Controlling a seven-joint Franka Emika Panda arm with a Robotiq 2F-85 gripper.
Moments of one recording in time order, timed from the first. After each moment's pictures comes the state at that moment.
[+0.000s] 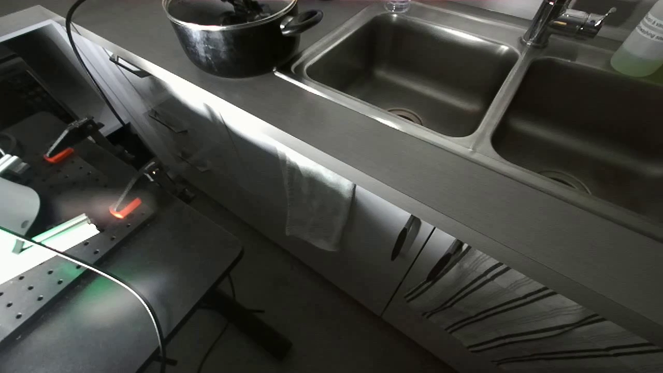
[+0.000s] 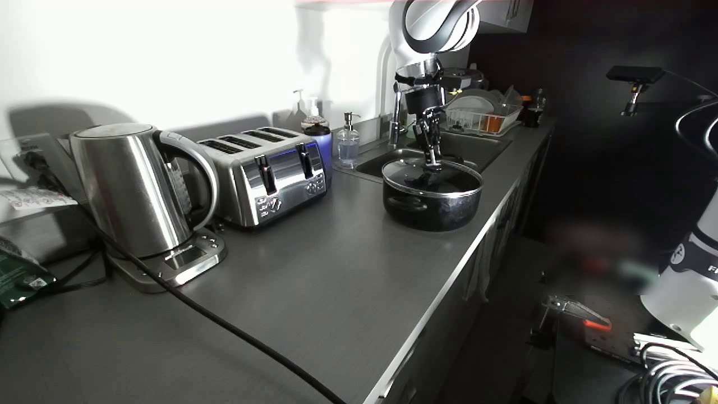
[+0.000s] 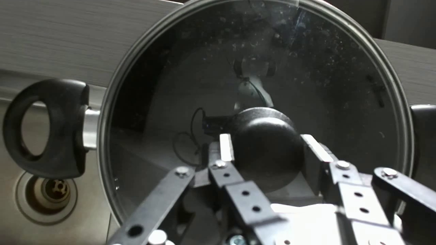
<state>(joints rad) -0.06 0.24 -0.02 -1.95 -0.03 1.90 -0.17</state>
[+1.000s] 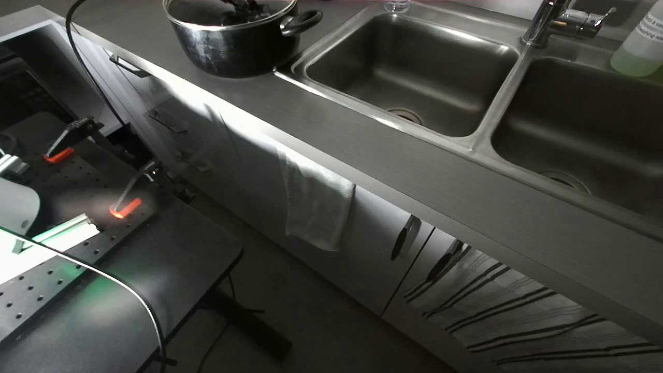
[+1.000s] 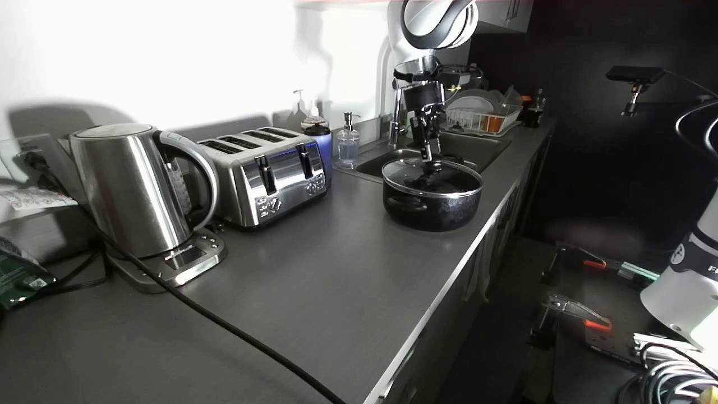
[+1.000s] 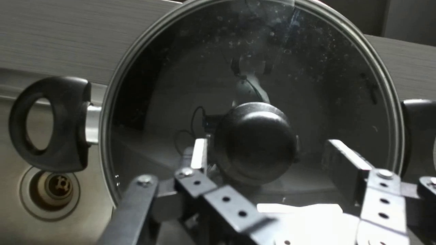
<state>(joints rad) -0.06 0.24 -0.02 -1.93 -0.04 1.89 -0.16</state>
